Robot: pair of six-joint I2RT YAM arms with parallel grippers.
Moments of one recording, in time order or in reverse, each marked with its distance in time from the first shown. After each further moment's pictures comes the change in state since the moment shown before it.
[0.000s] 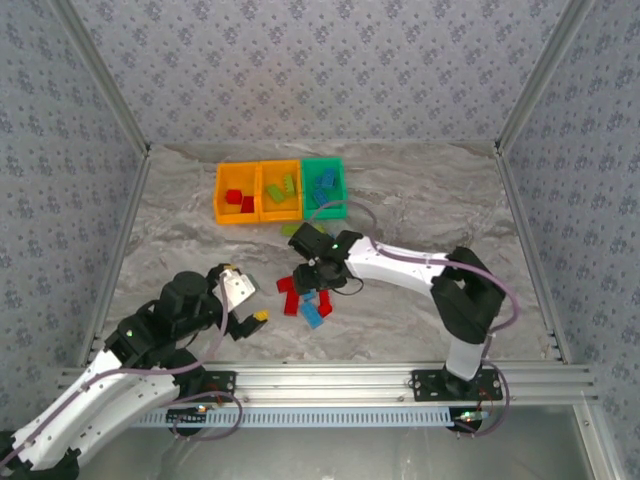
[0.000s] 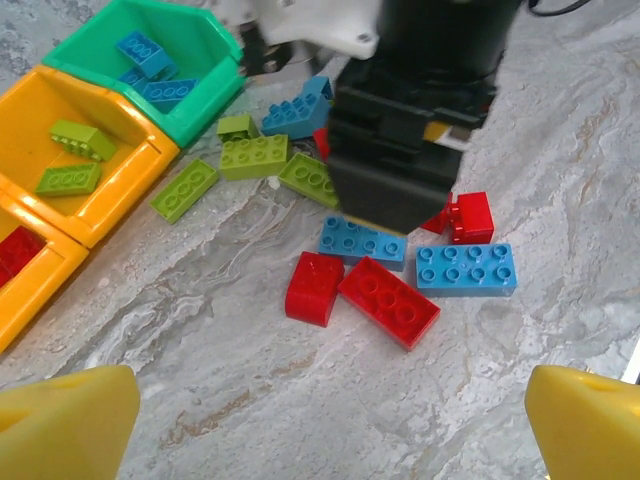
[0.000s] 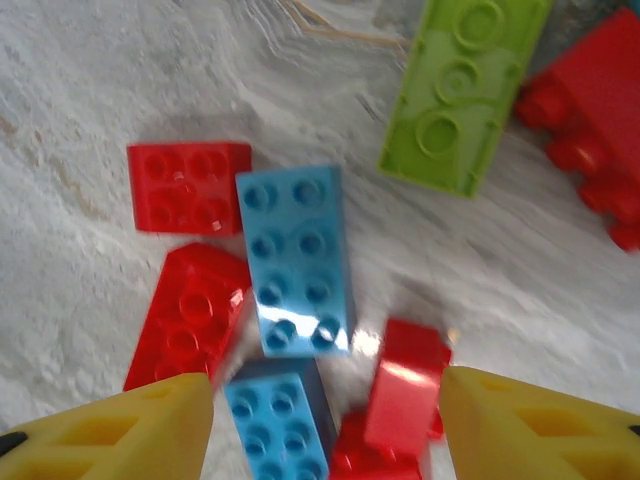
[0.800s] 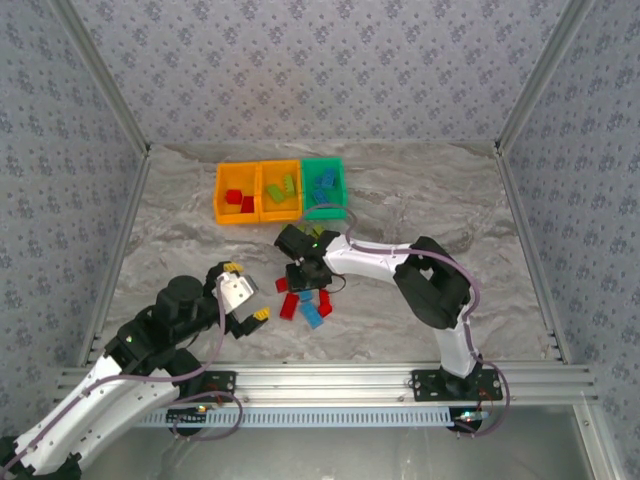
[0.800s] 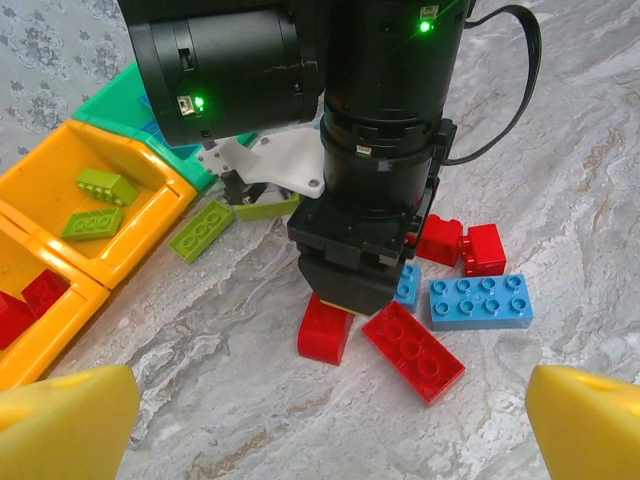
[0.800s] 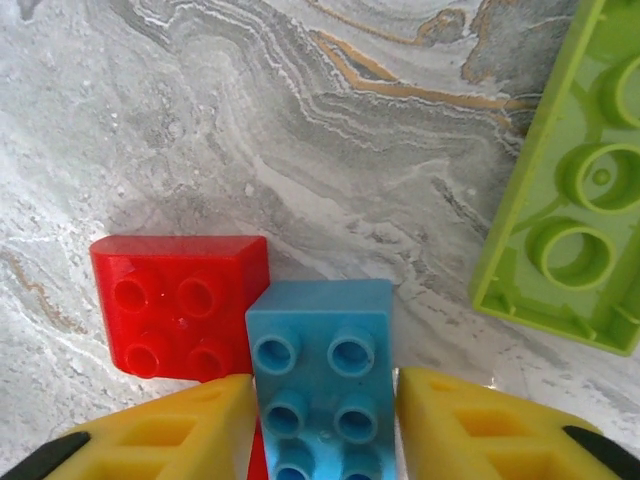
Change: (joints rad) left arm 0.007 -0.058 -0.044 0.084 0.007 0.034; right arm -0.003 0.188 0.101 0.046 -0.010 0.035
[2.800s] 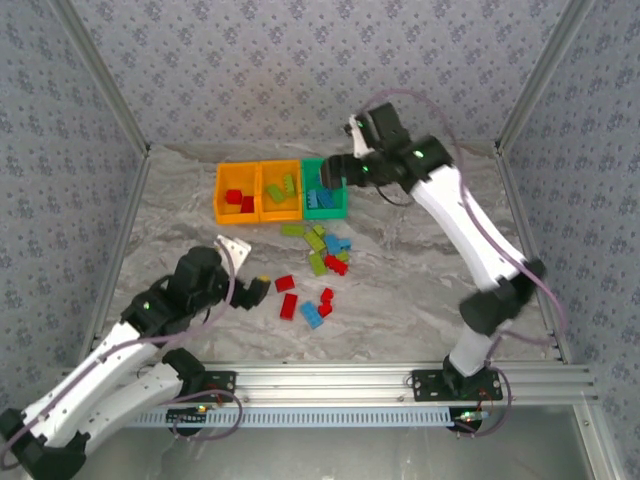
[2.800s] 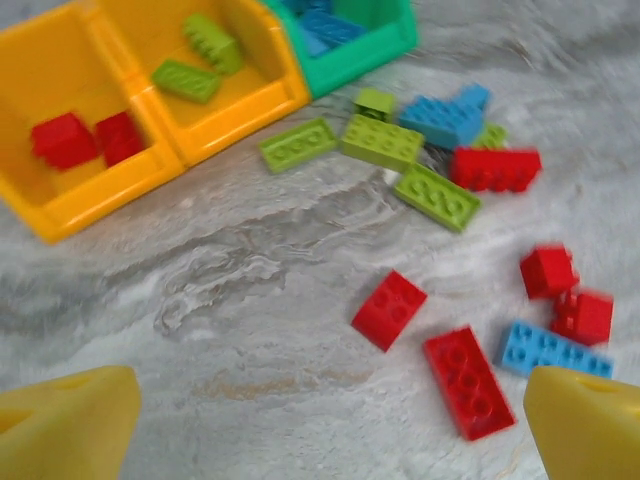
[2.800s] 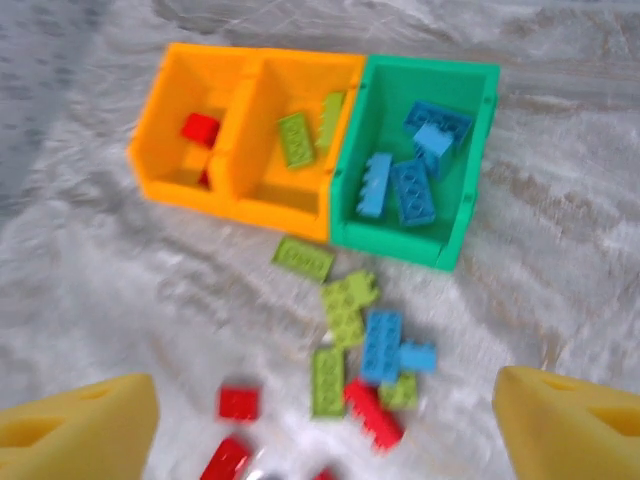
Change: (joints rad) left arm 0.066 0.353 0.224 -0.076 -0.216 -0.437; right arm -0.360 -0.376 0.516 -0.425 -0.054 -0.367
